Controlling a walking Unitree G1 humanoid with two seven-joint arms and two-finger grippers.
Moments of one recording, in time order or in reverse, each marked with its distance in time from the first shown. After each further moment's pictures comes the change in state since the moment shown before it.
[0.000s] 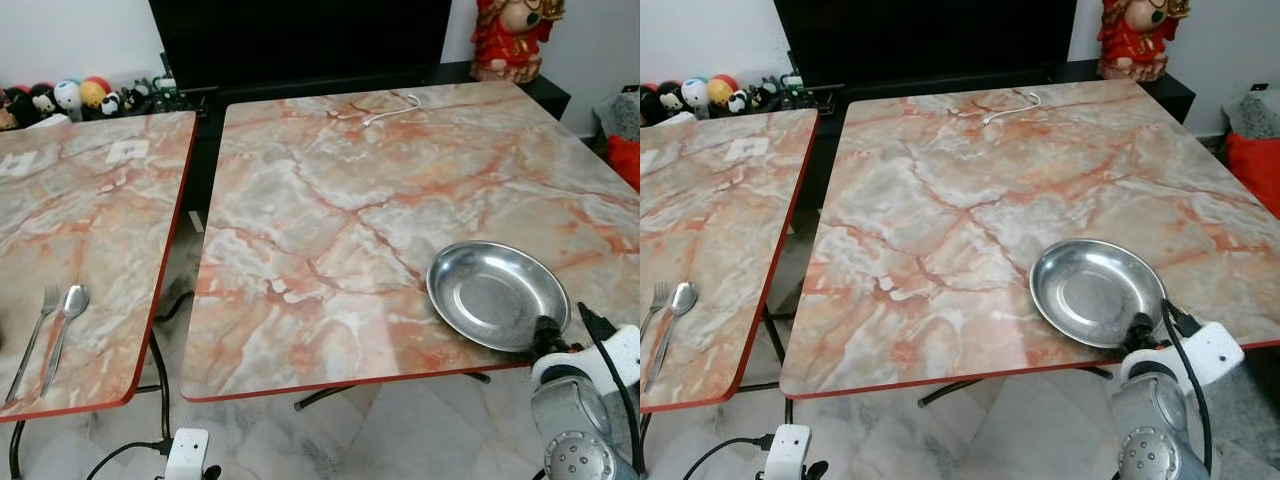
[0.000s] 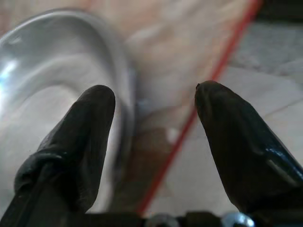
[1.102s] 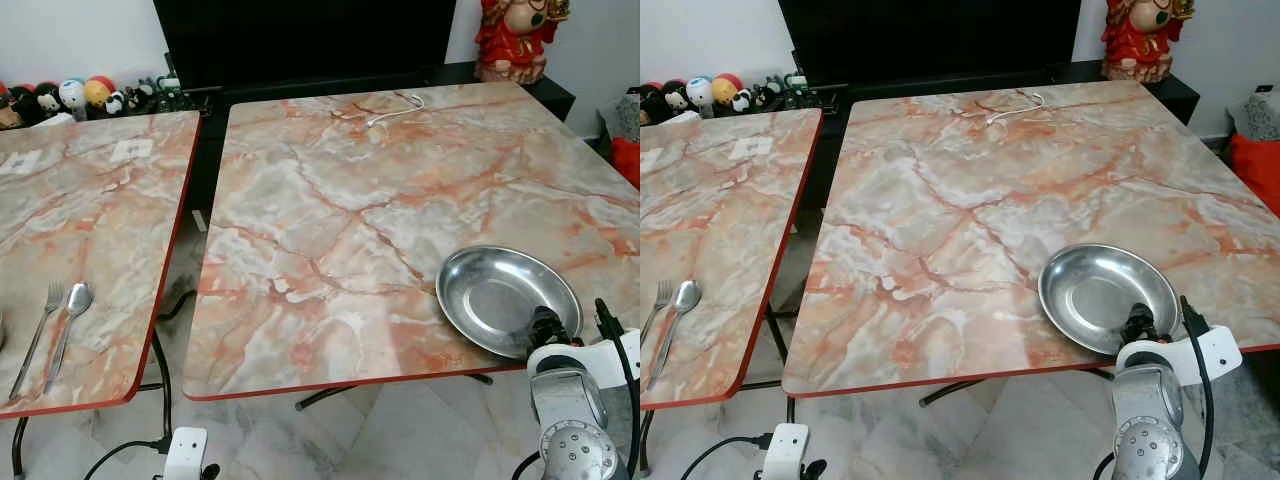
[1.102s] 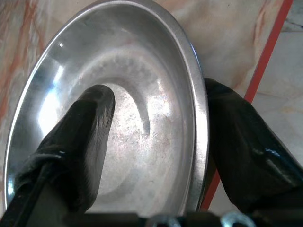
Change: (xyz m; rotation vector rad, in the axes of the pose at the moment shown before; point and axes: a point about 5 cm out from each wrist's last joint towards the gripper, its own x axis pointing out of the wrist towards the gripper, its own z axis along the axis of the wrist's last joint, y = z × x) left arm 0.000 0.002 0.001 0.002 -0.006 0.004; right arm 0.004 0.019 0.001 0.230 0.054 0.090
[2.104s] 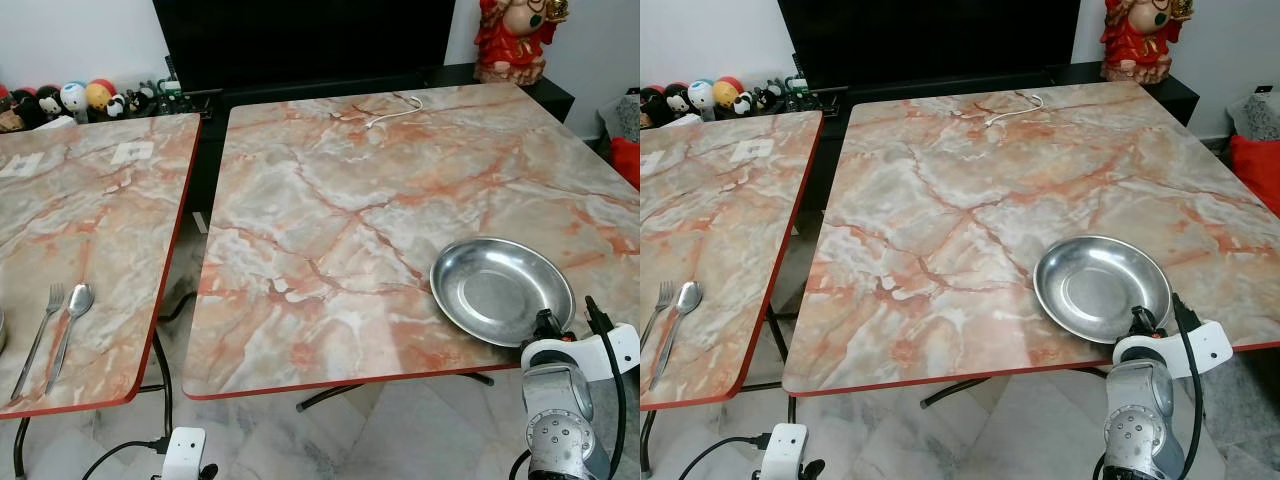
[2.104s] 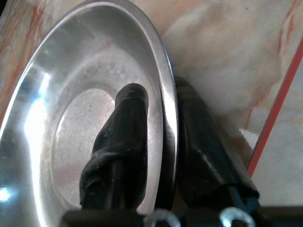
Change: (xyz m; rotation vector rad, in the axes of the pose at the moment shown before) left arm 0.000 0.002 0.000 0.000 0.000 0.005; right arm 0.020 -0.002 -0.006 0.002 -0.049 0.035
